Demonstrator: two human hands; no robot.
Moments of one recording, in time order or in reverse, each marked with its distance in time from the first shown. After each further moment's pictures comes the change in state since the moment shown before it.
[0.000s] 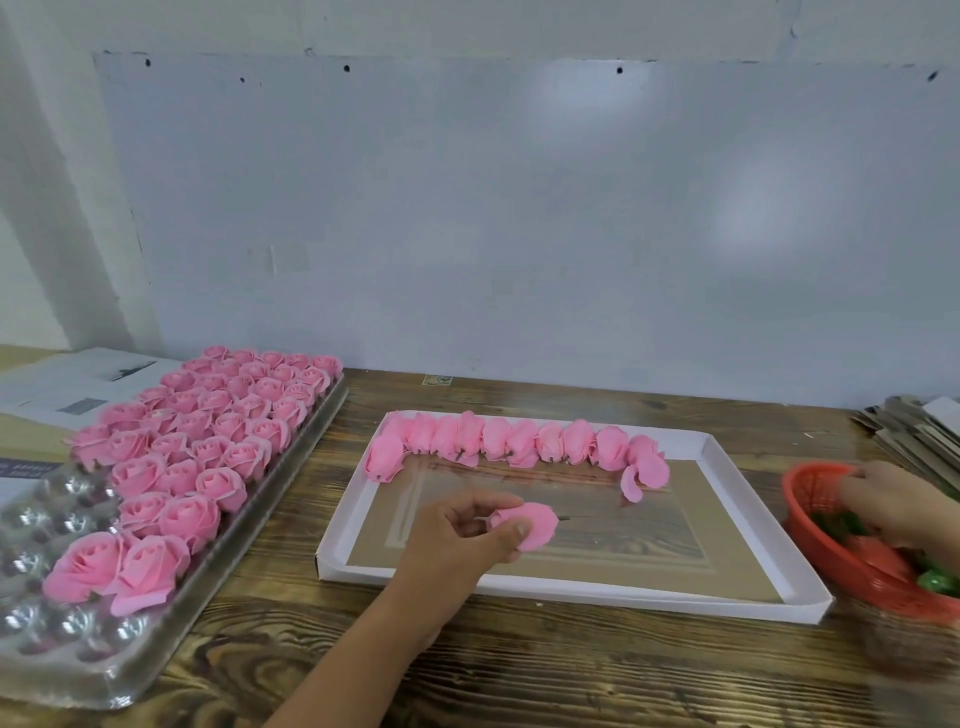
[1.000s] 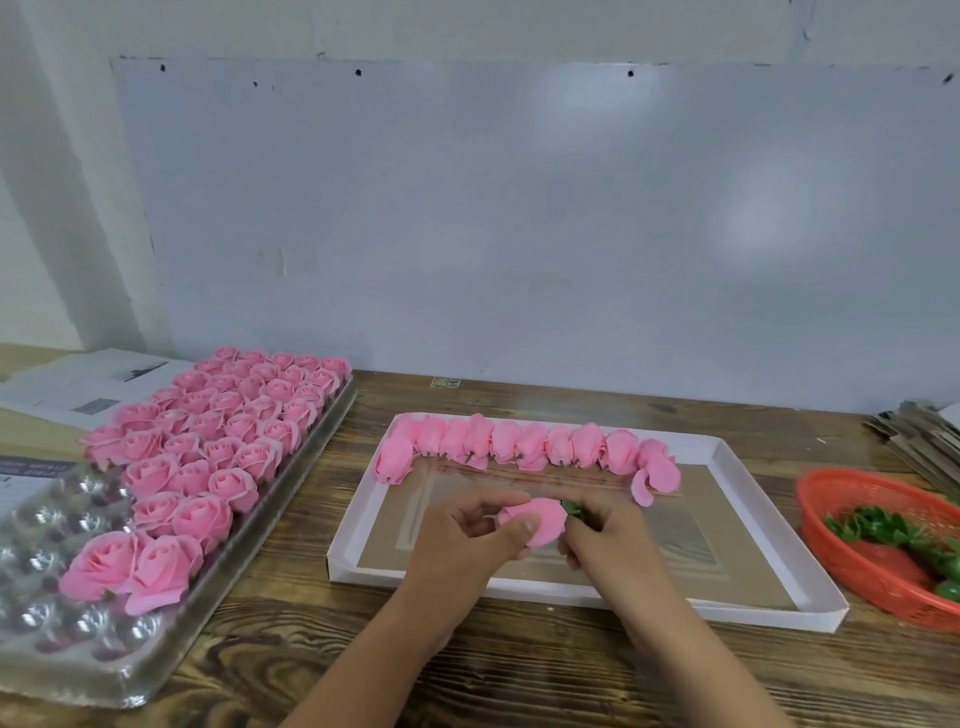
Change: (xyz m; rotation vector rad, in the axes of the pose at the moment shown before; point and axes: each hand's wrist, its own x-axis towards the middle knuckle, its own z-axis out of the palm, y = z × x) left_hand -0.001 0.002 0.001 -0.063 0.042 0.035; right_hand -0.179 -0.169 0.125 0.850 -0.264 -0.543
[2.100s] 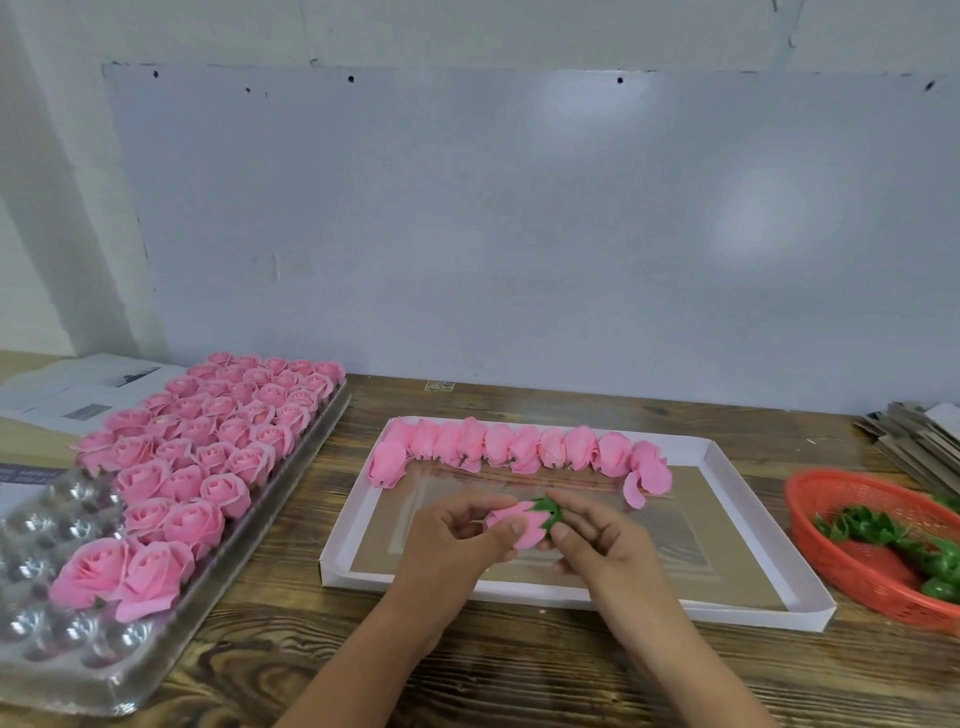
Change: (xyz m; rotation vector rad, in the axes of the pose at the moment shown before) left_hand 0.002 -0.002 -0.002 0.014 -0.007 -0.010; right_hand -0.018 0.003 -0.004 0.281 -0.010 0.004
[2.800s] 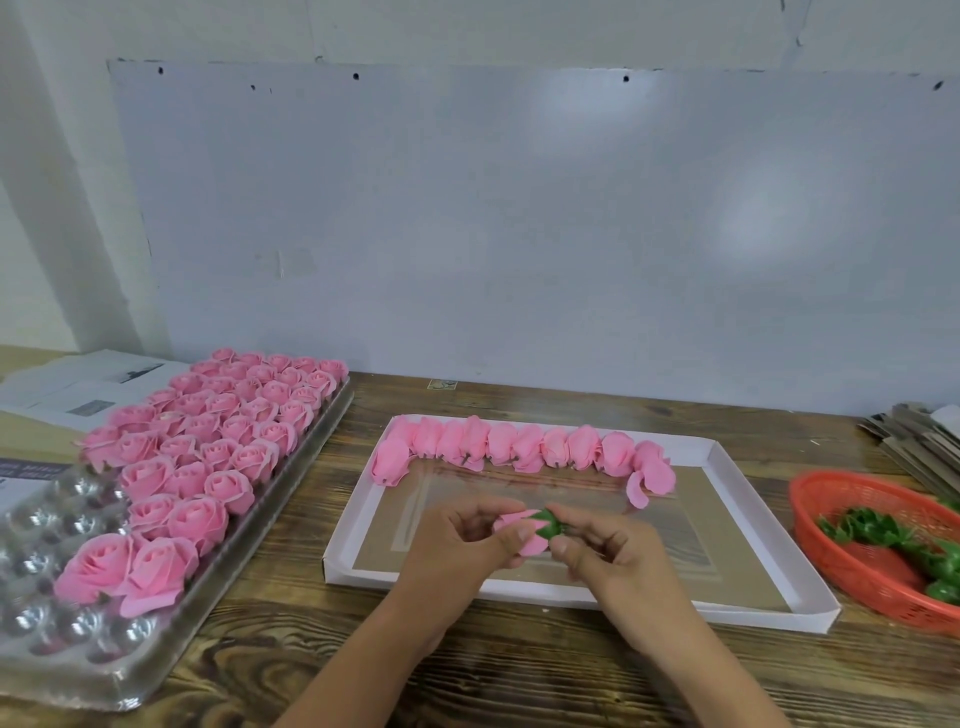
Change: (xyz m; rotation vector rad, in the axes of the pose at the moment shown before) left_hand -0.002 0.004 -0.001 -0.033 -0.082 -0.028; right_hand 0.003 0.008 -0.010 -0.108 -0.033 -0.073
